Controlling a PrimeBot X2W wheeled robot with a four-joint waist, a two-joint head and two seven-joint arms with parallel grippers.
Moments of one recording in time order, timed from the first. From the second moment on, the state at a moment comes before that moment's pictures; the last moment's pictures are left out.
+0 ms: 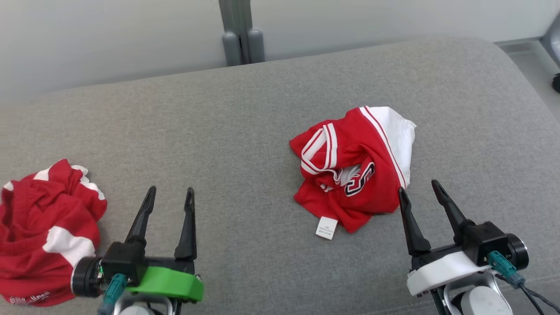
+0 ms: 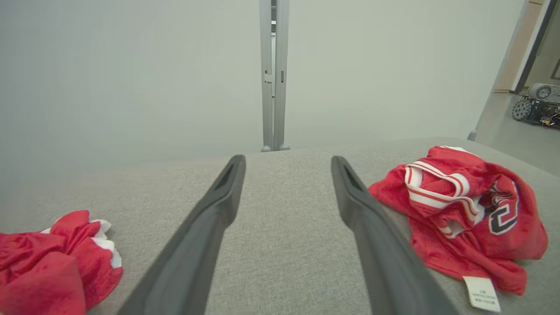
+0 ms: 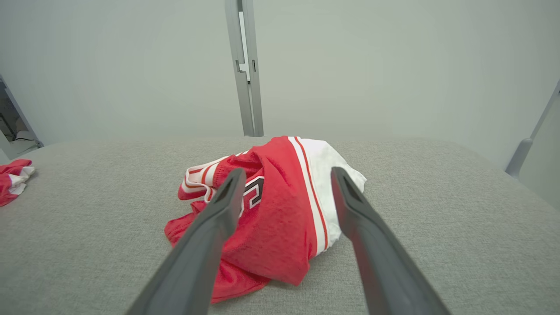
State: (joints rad) left arm -0.08 0.16 -0.28 0.10 -0.28 0.07 -0.26; right arm -0.05 -0.05 0.07 0.14 0.07 0.13 -0.26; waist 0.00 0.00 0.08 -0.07
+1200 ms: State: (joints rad) left arm 0.16 0.05 -0.10 0.04 -0.16 -0.05 -0.26; right arm 0.08 -0.05 0.05 0.15 0.09 0.13 -0.26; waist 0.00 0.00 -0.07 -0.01
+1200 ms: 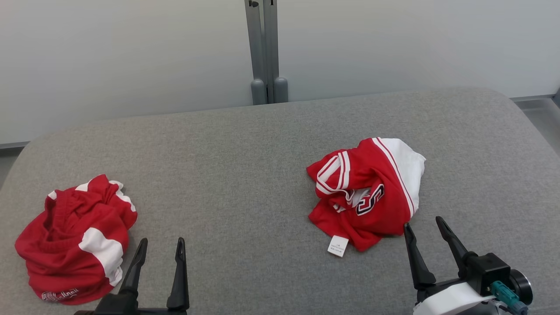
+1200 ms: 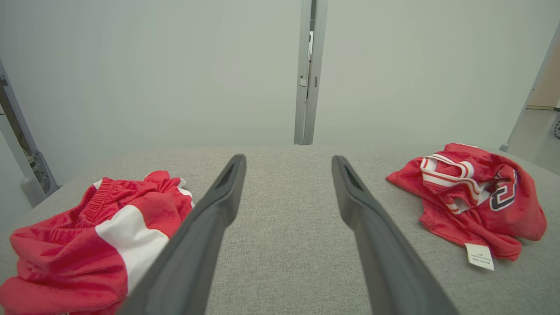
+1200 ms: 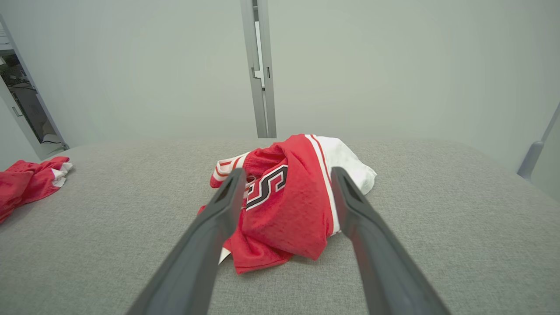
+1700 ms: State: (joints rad) left arm 0.16 0.05 -0.11 0.05 -0.16 -0.05 -0.26; right arm 0.08 -0.05 0.06 0.15 0.09 0.13 -0.26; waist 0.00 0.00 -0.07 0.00
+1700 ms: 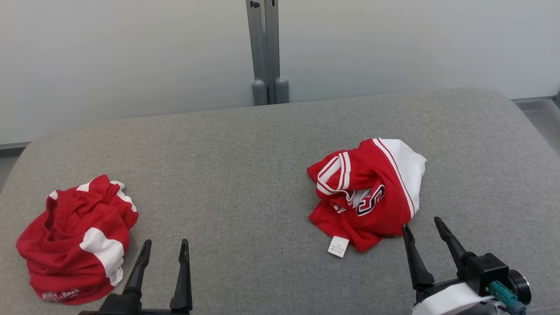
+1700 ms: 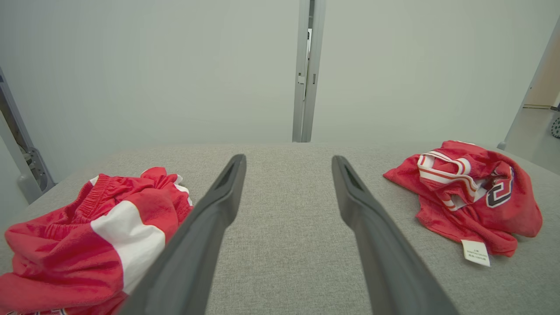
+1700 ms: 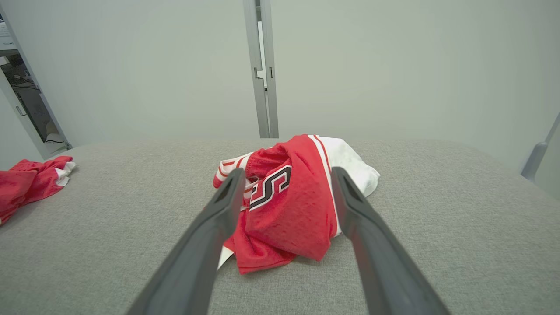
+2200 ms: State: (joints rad) left arm 0.16 0.05 -0.12 0.06 -0.16 -0.05 -0.26; right arm 0.08 -0.05 0.07 0.16 0.09 0.13 -0.26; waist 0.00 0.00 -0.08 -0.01
